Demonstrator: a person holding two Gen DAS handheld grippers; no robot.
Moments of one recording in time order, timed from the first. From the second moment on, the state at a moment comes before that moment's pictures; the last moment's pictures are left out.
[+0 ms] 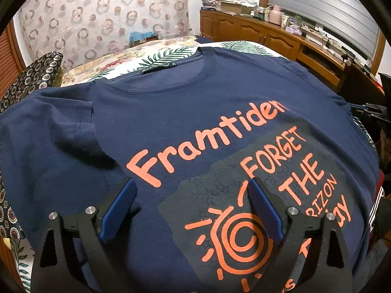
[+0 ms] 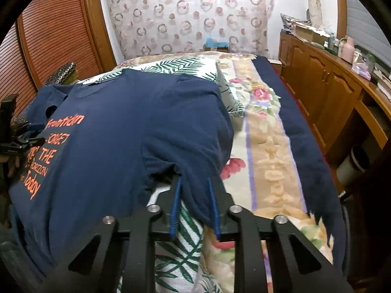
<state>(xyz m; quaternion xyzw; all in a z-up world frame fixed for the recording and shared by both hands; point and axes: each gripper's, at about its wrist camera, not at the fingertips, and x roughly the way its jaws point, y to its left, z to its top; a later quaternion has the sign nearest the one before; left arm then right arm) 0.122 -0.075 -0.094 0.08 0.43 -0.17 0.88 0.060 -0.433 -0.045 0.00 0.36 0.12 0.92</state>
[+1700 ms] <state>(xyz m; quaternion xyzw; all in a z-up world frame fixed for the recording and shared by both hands) 0.093 -0.069 -0.024 0.06 0.33 -0.19 0.92 0.087 -0.393 -0.046 -0.01 0.36 0.09 0.93</state>
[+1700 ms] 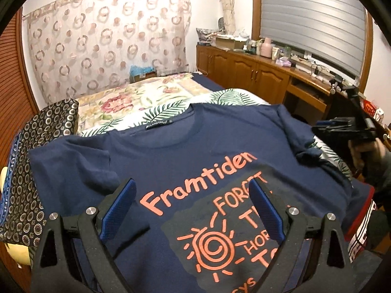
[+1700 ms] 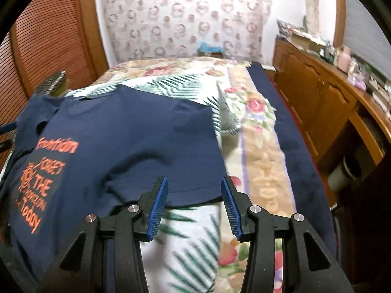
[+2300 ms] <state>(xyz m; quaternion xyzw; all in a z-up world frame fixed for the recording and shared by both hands) 0.088 -0.054 -0.033 0.03 0.33 -0.17 0.93 0.112 -0.423 -0.045 0.03 0.37 0.11 0.92</state>
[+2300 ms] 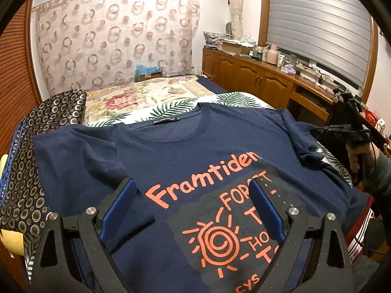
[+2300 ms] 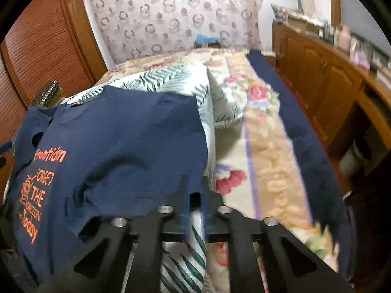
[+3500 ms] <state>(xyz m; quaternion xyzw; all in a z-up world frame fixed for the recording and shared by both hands) 0.065 -0.015 -0.036 -0.01 0.31 -0.15 0.94 0.097 -0.287 -0.020 -0.06 0.34 0.18 0.92</state>
